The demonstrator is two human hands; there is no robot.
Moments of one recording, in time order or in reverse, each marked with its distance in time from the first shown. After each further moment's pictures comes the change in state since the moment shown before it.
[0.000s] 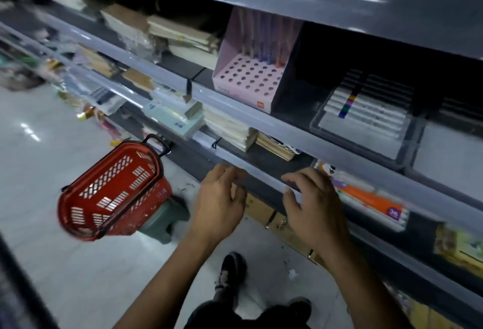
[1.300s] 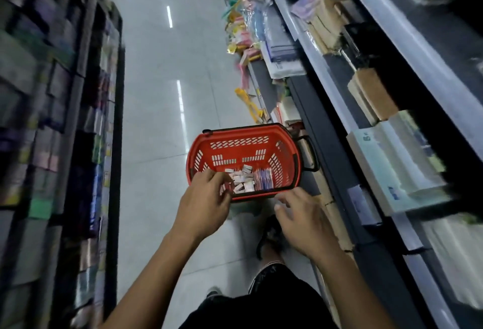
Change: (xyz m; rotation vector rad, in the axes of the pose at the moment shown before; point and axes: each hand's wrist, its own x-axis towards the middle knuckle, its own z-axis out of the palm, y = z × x) left_hand -0.064 -0.444 -0.247 0.142 0.239 -0.751; right_hand 0.150 -0.320 0.414 -0.107 -0.778 -0.415
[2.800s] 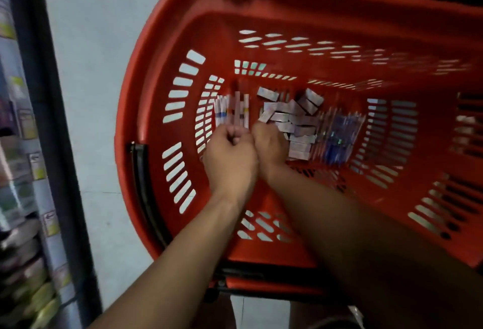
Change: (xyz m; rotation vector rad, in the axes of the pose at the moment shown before) left_hand 0.251 -0.240 0.365 -0.729 0.064 -1.210; right_hand 0.384 0.133 0.493 -0.301 -0.639 0.296
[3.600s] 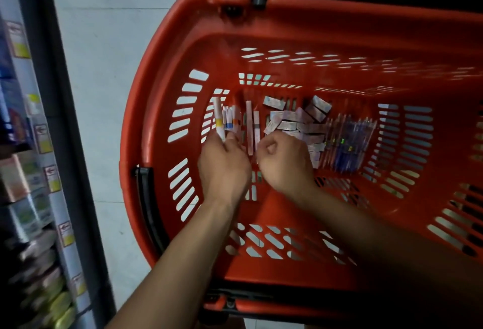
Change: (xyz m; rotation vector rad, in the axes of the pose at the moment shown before) left_hand 0.026 -0.001 -0.008 0.083 0.008 -0.017; right_hand -0.029 0.020 -0.020 0.424 0.106 -0.102
